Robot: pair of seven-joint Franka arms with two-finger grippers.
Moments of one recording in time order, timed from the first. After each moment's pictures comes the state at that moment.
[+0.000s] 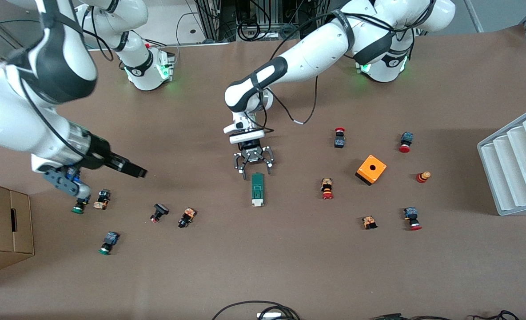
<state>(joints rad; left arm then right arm) -0.76 1.02 -0.48 -1.51 1.85 1.74 -2.33 0.24 0.07 -0.11 -1.72 0.25 1.77 0.48</state>
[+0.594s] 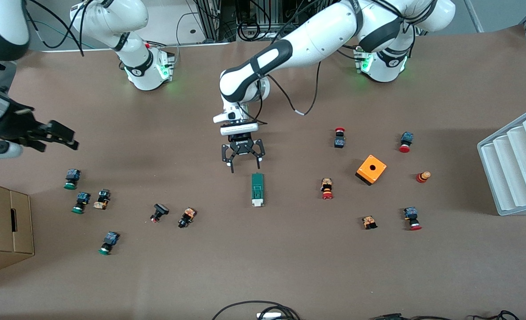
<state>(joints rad) -0.76 0.89 -0.48 -1.51 1.70 1.87 -2.27 0.11 -0.11 -0.18 -1.81 0.09 1.74 -0.07</state>
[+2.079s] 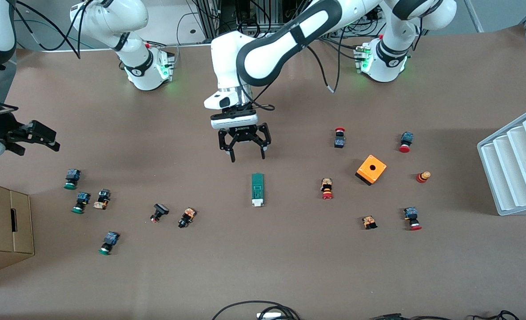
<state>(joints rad) -0.64 0.57 -0.48 -1.50 1.16 2.03 -1.56 0.11 -0.11 -0.21 -1.82 0.03 1.78 -0.18</state>
